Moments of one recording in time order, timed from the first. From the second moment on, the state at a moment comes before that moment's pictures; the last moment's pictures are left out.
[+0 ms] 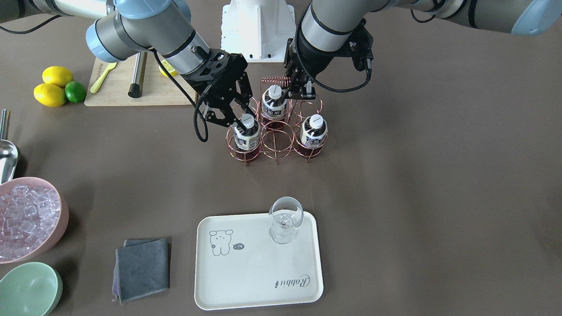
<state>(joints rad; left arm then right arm) -0.77 -2.40 -1.82 -1.35 -2.29 -2.84 0.62 -0.98 1.78 -1.07 1.93 0.44</state>
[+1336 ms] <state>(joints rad) -0.77 -2.40 -1.83 -1.35 -2.29 -2.84 0.62 -1.01 1.89 -1.09 1.96 0.39</state>
